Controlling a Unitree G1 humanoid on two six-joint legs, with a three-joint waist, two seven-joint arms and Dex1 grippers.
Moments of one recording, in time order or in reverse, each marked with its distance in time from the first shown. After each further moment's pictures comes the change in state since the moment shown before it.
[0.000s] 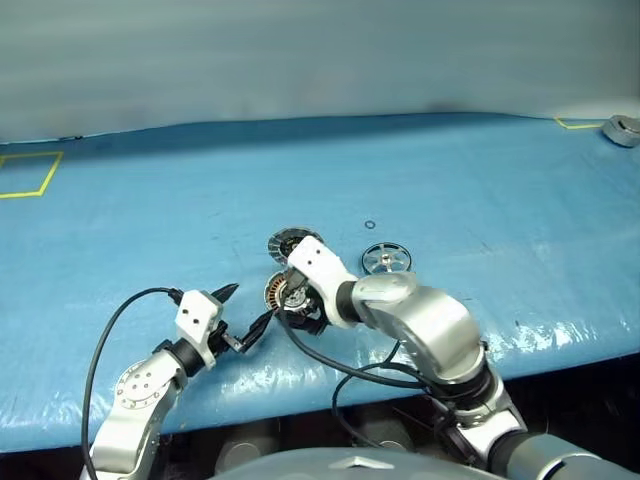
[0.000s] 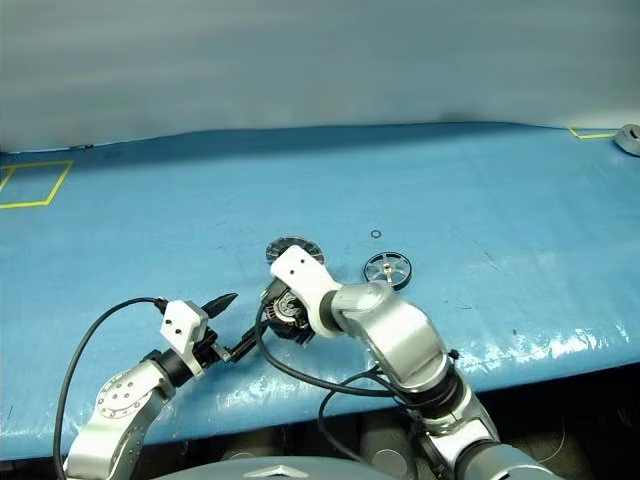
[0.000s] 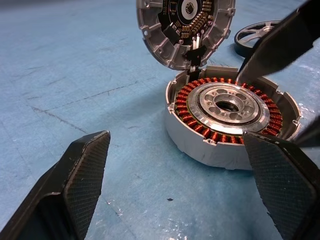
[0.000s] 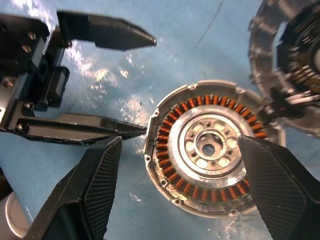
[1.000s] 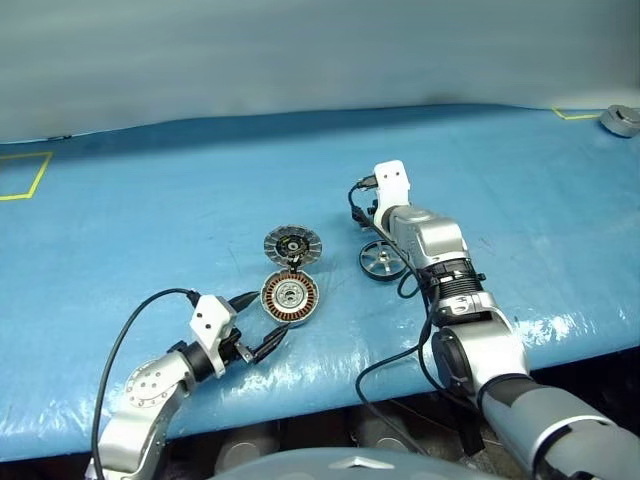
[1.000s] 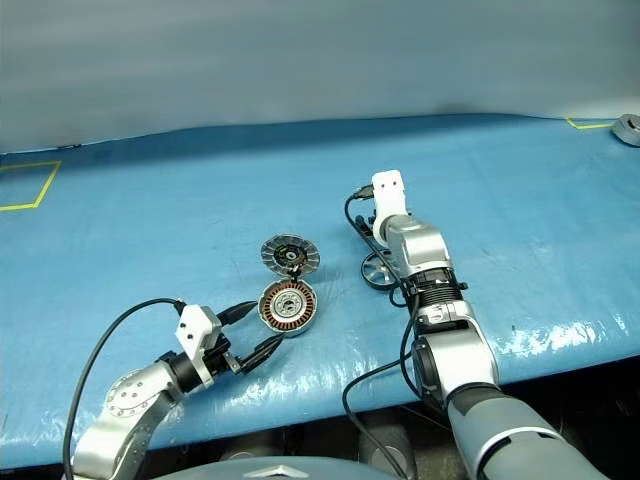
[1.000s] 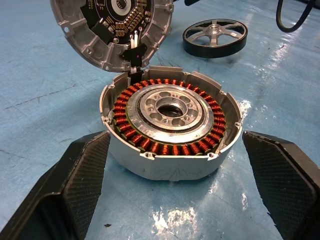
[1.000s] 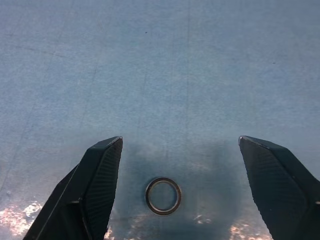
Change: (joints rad) left arm -0.005 0.016 -0.055 0.013 -0.029 0.005 -0.082; right arm -0.345 0.067 -0.369 1.310 -0.093 -0.874 -0.434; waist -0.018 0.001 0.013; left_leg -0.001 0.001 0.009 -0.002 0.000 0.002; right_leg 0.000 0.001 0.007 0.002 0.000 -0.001
